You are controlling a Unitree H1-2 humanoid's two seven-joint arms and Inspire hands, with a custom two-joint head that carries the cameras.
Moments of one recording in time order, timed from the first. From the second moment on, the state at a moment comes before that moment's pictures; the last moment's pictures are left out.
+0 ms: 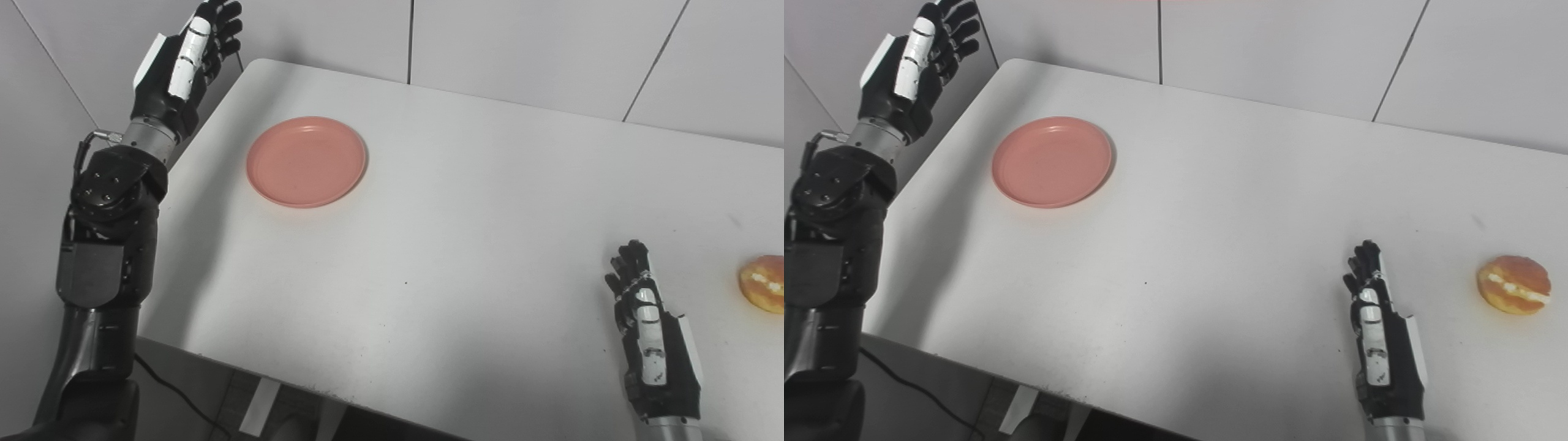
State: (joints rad) left arm -0.34 0.53 0.37 -0.13 -0.29 0.29 -0.18; right arm 0.05 -0.06 0.07 -0.12 0.10 -0.11 0.18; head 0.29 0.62
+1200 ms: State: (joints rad) left arm -0.43 0.46 0.40 0.33 -0.35 0.16 -0.16; right arm 0.05 -0.07 0.07 -0.12 0.11 -0.12 0.18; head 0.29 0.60
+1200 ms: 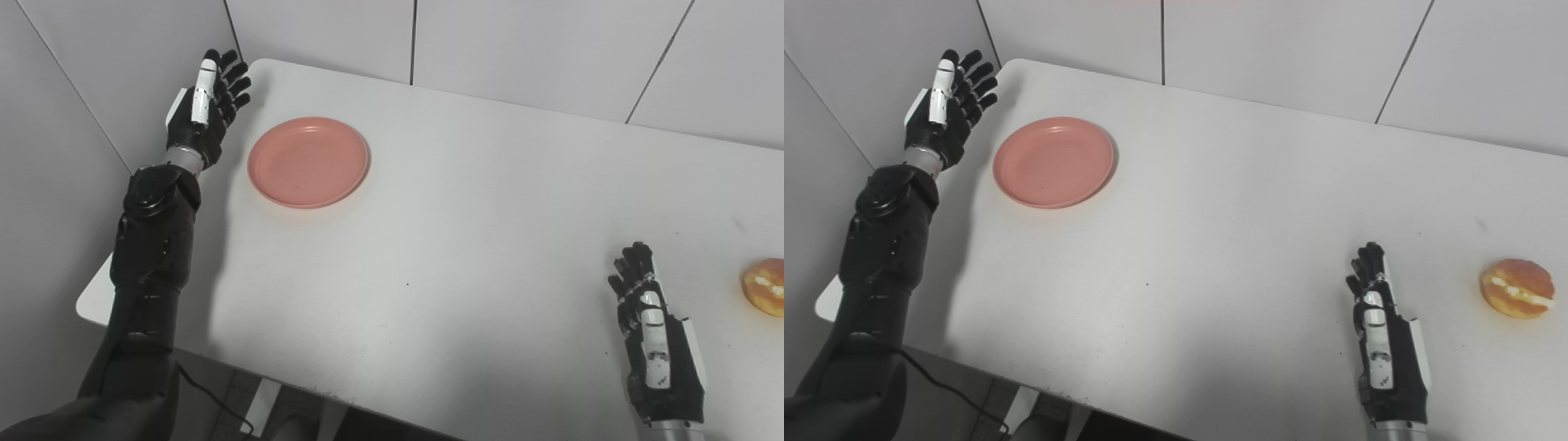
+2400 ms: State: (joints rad) left arm -0.43 0.40 0.45 0.52 -0.46 0.08 -0.20; right arm 0.05 -0.07 0.07 -0.12 0.13 -0.12 0.18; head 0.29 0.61
